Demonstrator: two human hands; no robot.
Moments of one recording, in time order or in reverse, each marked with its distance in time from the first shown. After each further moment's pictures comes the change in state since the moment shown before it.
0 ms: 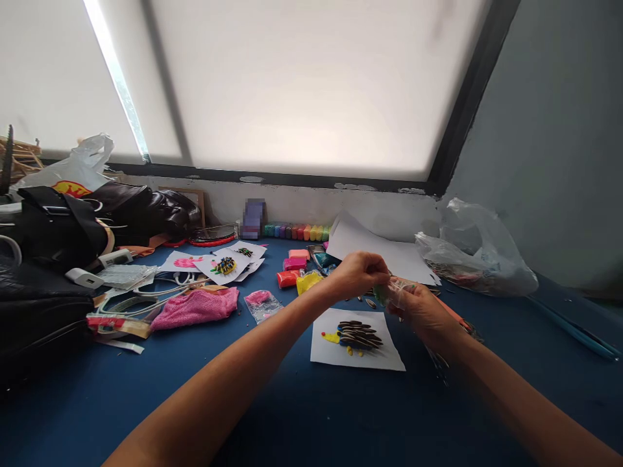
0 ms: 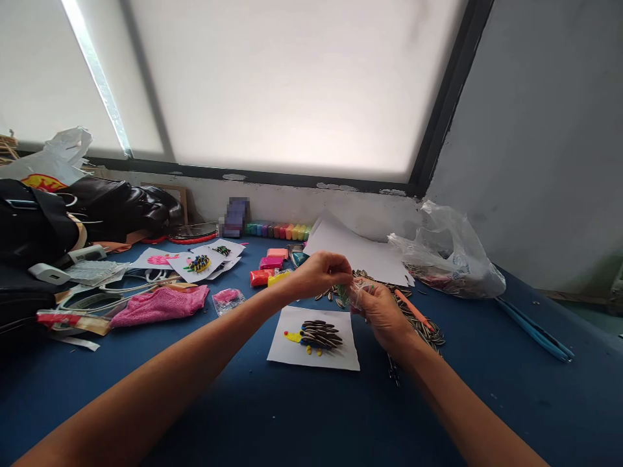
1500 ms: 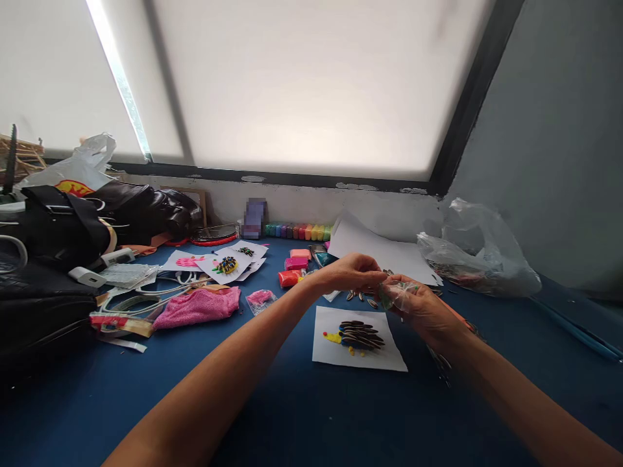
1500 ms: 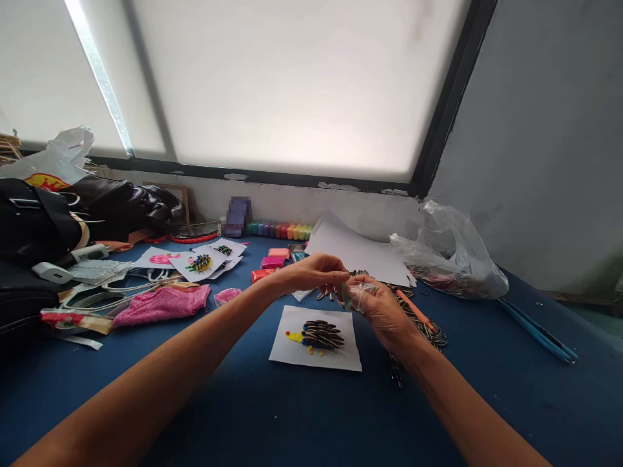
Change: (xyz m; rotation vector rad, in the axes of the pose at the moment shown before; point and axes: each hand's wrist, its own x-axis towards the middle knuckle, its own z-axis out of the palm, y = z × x) left_hand -0.001 -0.014 -0.018 -0.129 -0.259 -0.115; right_hand -0.001 -0.005 0.003 0.072 -0.030 0.055
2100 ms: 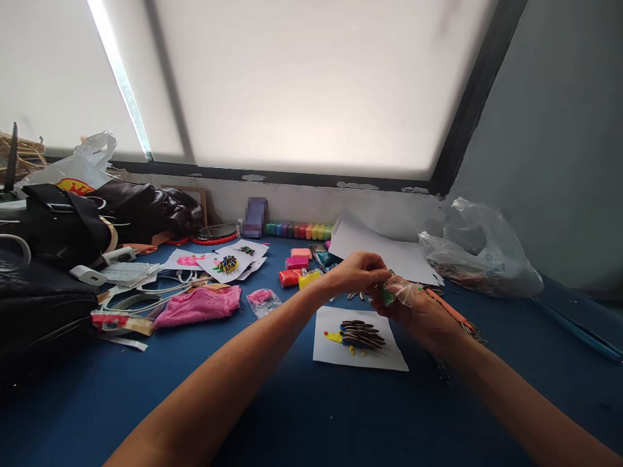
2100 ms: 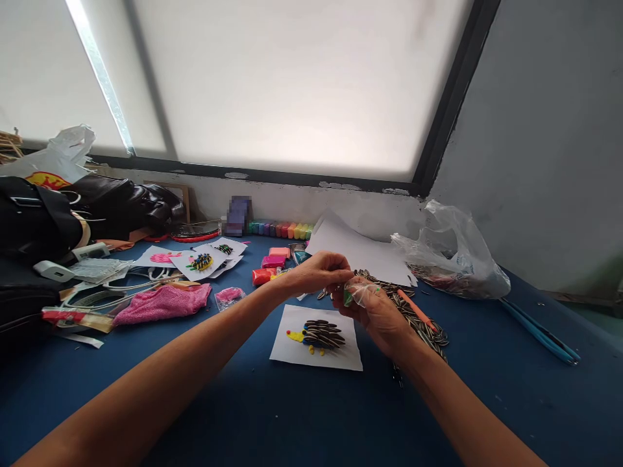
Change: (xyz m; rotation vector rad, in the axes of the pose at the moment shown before) left_hand -0.003 0.016 0.013 -0.063 0.126 -0.007; right_hand 0.001 0.004 0.001 0.072 -0.061 0.024
